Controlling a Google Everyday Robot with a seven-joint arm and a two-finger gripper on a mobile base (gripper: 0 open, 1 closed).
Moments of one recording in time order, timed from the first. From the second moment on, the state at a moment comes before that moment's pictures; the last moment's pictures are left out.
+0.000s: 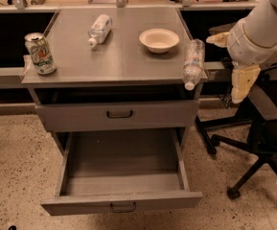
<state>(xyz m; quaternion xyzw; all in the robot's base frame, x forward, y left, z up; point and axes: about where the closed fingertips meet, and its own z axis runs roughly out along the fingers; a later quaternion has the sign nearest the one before) 0.575 -0.242 0.909 -0.77 0.60 -0.13 0.18</state>
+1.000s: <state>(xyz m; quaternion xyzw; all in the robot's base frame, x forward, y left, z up) 0.599 -0.204 0.891 -0.88 0.46 -0.12 0.09</state>
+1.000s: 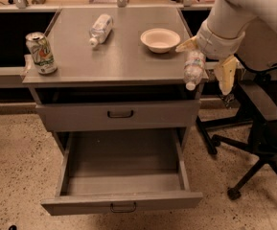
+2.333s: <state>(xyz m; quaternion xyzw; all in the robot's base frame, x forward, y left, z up) 0.623 -0.192 0.861 -0.97 0.19 -0.13 0.05</state>
